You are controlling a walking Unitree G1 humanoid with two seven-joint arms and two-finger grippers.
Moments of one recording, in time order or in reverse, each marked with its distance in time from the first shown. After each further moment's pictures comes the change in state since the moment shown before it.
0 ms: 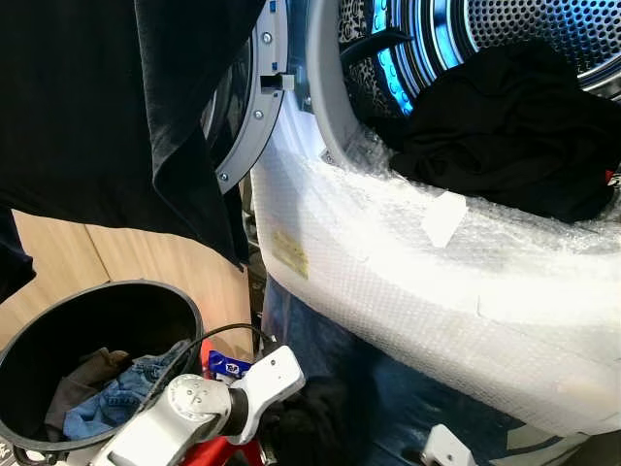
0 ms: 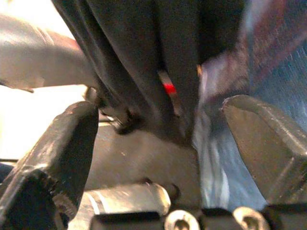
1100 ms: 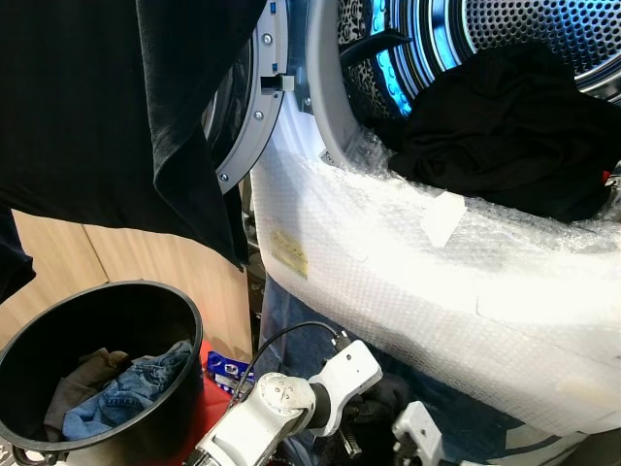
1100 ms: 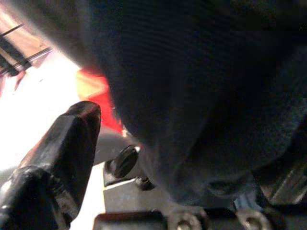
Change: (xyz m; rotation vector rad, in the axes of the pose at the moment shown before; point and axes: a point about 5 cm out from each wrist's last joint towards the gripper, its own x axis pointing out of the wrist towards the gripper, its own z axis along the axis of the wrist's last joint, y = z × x) left arm 0.071 -0.014 0.040 -0.006 -0.129 0.007; right arm 0.043 0.023 0.034 0.218 -0.168 -0.133
